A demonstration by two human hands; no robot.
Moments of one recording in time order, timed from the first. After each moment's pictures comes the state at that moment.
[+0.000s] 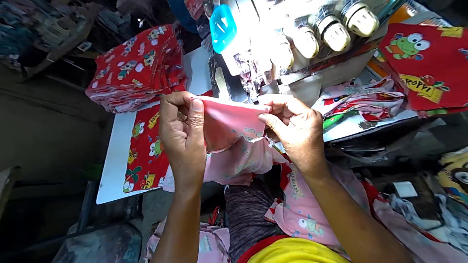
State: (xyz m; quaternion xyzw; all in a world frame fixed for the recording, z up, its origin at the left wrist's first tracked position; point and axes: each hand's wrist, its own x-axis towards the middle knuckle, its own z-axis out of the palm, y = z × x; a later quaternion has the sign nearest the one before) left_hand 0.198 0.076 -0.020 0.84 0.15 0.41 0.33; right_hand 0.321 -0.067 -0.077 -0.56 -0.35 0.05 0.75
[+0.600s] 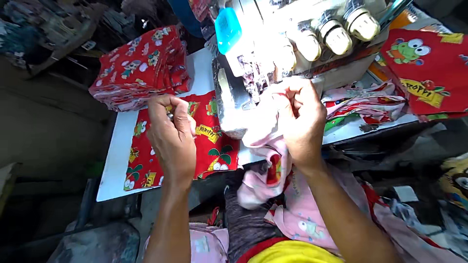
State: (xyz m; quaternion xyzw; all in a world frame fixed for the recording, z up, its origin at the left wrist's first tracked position) left_hand 0.179 0.099 -0.021 0.88 0.27 0.34 0.18; right_hand 0.329 -0.060 -0.078 -0.63 -0.34 -0.06 0.69
